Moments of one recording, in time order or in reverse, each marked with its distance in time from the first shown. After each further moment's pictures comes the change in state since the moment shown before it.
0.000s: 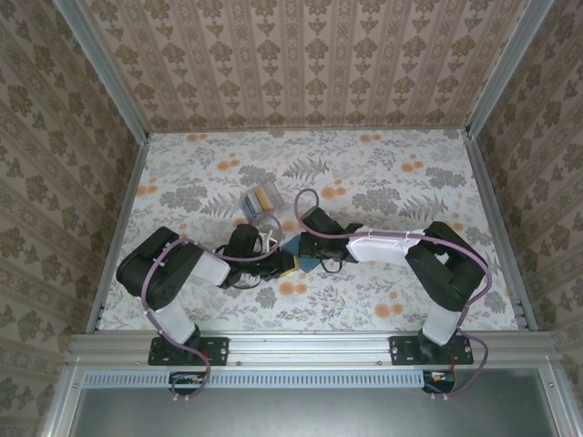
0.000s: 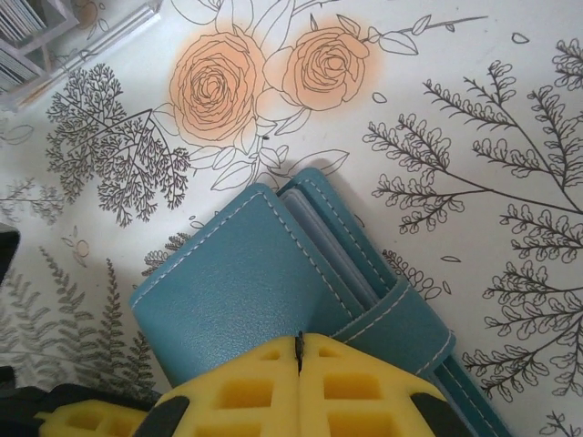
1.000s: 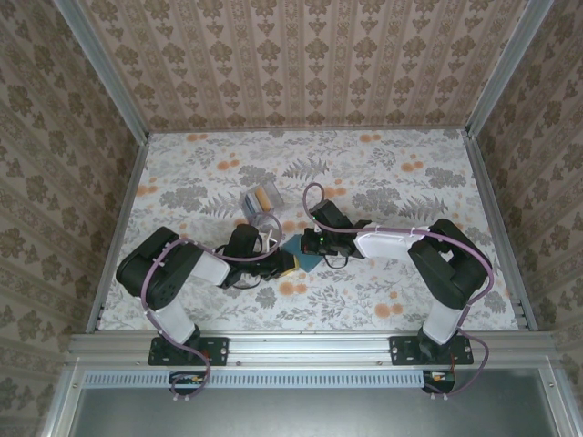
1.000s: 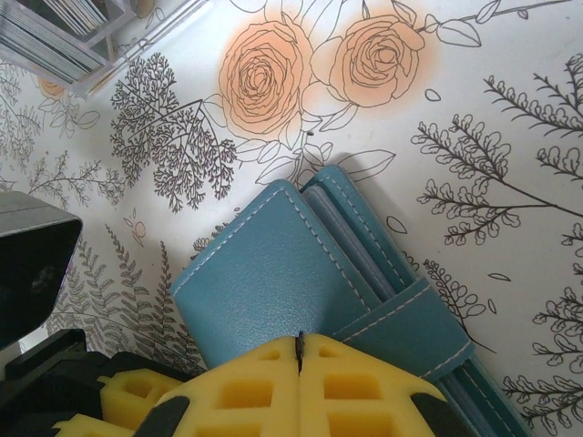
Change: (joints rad) left arm 0.001 -0.001 0.000 -0.002 0.000 0.000; right arm -0.068 -0.005 -0.031 0.083 -0.188 -0.039
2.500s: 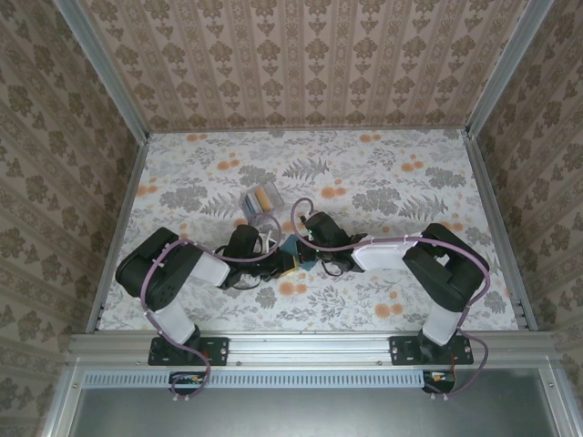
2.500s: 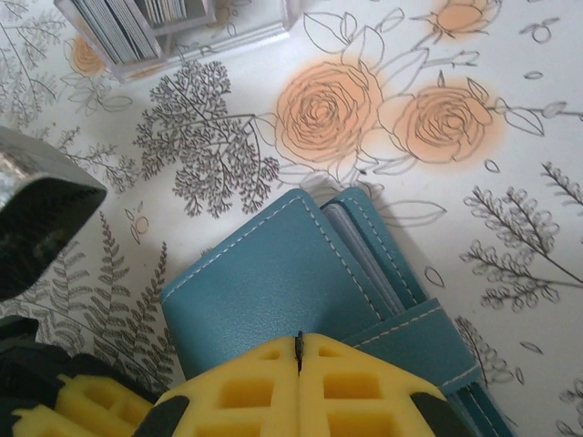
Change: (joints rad) left arm 0.000 -0.006 -0.007 -0.002 -0.024 -0.012; right arm 0.078 0.008 -0.100 0.228 0.162 -0.211
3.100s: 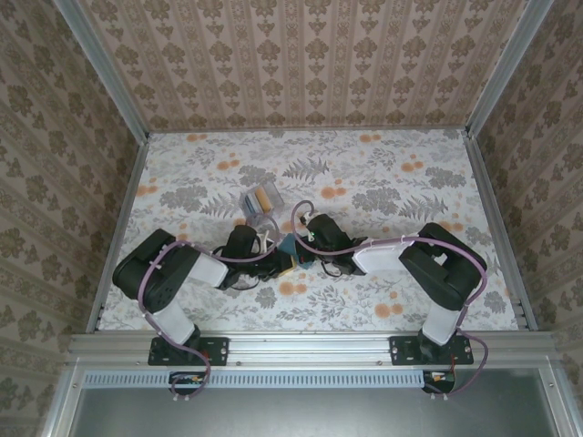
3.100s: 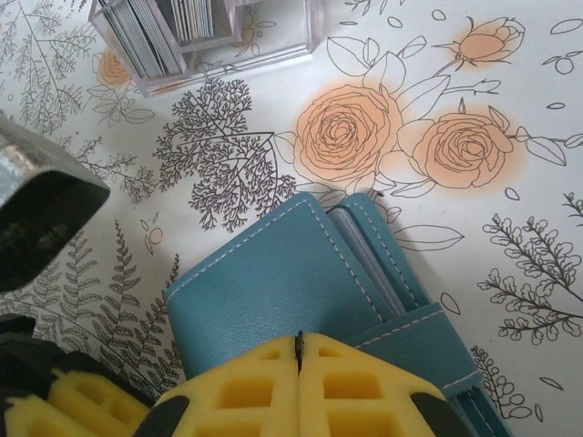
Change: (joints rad) left arm 0.019 -0.027 -0.015 -0.020 -0.017 -0.003; right arm -0.006 0.009 -0.043 0.113 -0.015 -0.034
